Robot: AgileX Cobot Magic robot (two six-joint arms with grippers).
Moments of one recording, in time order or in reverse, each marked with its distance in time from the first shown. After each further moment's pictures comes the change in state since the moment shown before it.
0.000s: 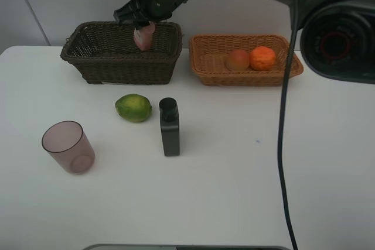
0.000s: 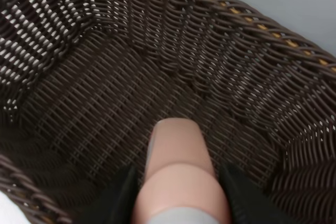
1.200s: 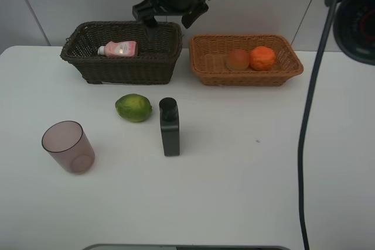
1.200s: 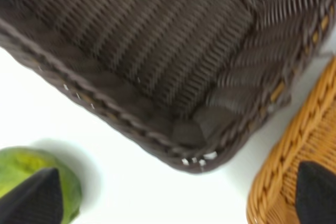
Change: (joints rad) left arm 0.000 0.000 0.000 0.000 0.000 0.000; right arm -0.021 -0.116 -0.001 0.008 0.423 0.000
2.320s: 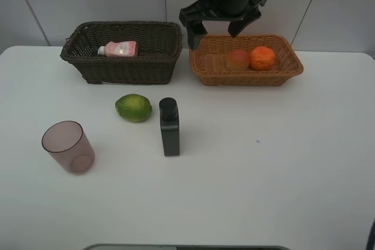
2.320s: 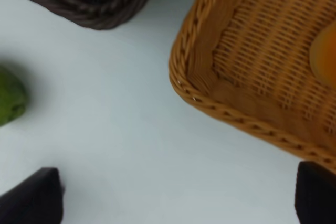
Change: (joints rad) left arm 0.000 0.000 0.000 0.000 0.000 0.000; right arm -0.082 -0.379 0.591 -0.025 -0.138 0.073
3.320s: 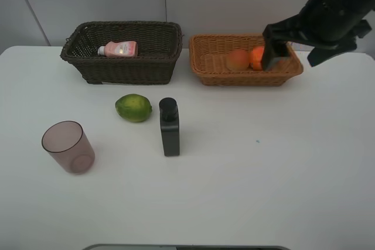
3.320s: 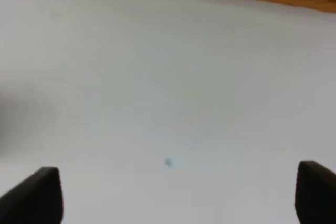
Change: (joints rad) left arm 0.000 0.000 0.000 0.000 0.000 0.000; right arm -0.240 -0.490 0.578 0.034 -0.101 0.074
